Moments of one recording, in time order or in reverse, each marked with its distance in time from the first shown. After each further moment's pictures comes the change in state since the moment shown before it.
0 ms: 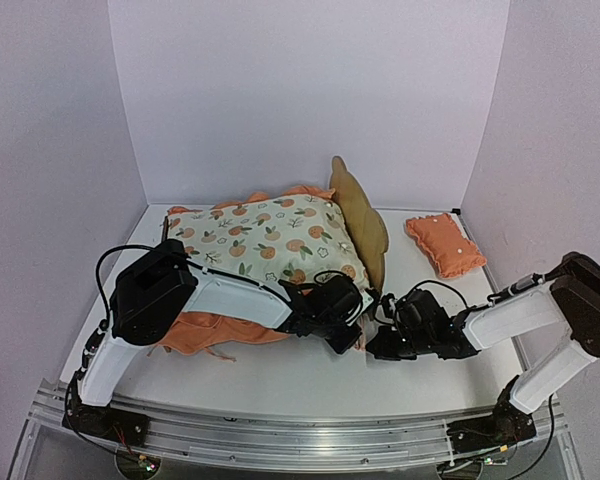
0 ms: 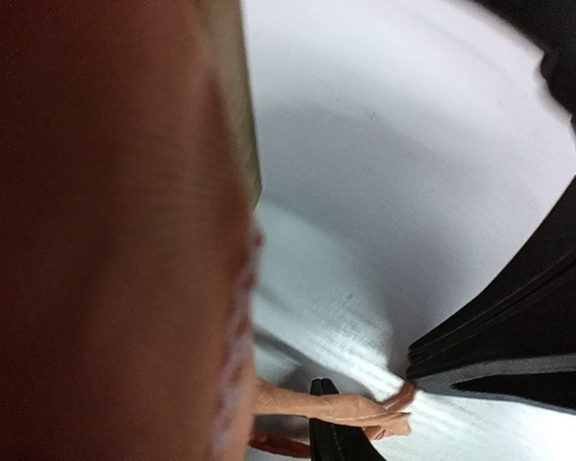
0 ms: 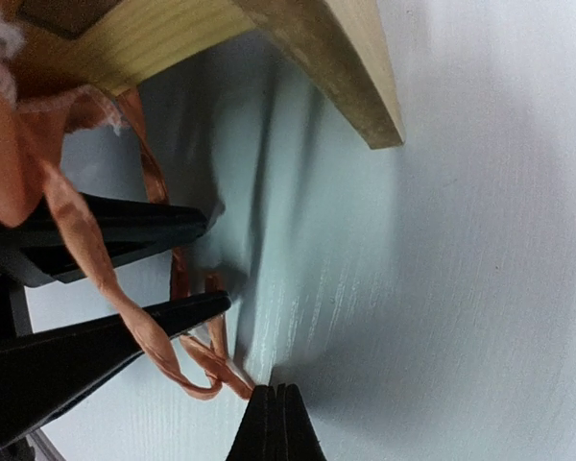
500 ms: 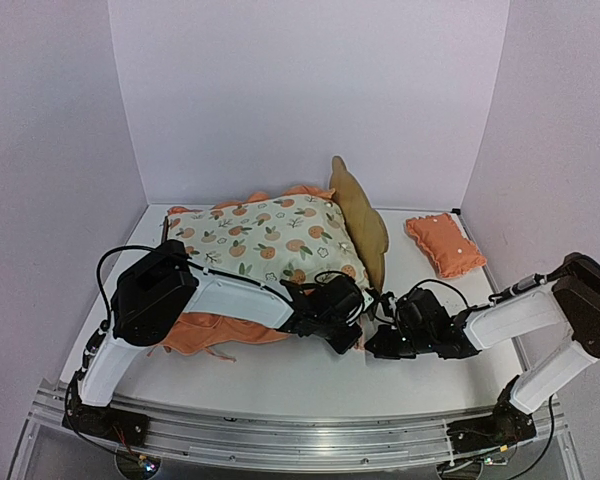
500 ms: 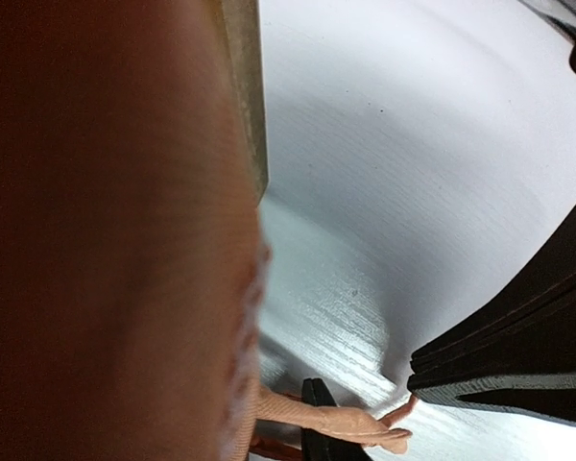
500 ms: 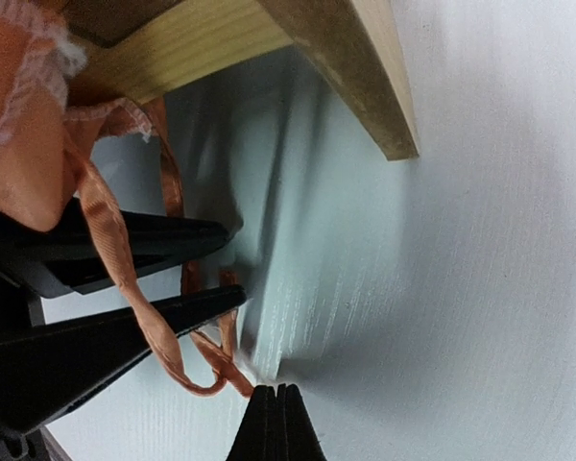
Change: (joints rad) left arm -0.010 0.007 0.018 -0.039 -0.009 -0.034; right arm 0.000 -0.009 0.000 0.008 -0.010 -0.012
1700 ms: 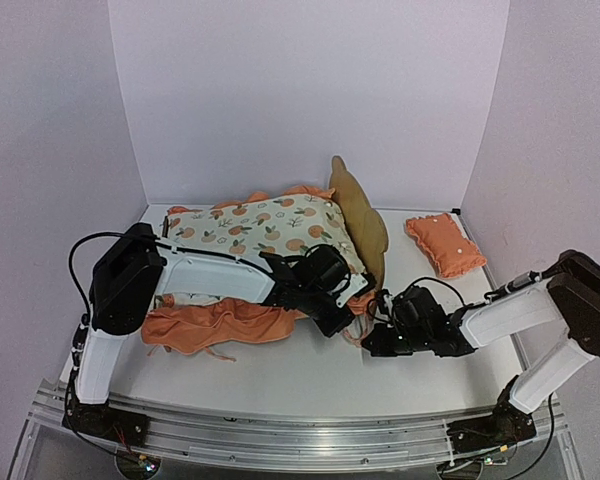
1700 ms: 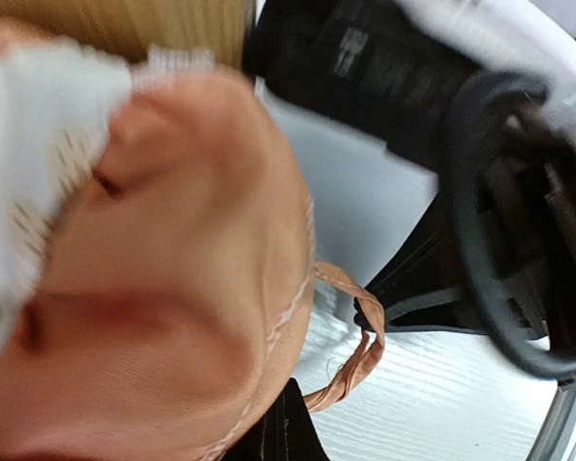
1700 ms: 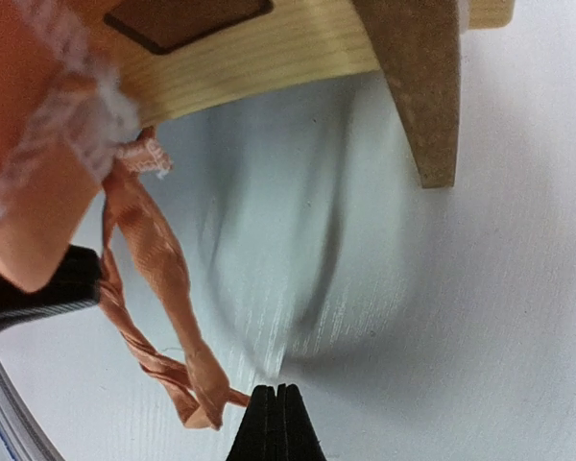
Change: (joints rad) left arm 0.071 -0.128 -0.015 -0.118 0.175 0.121; right arm 0.000 0.028 0.027 0.015 0.001 -0.049
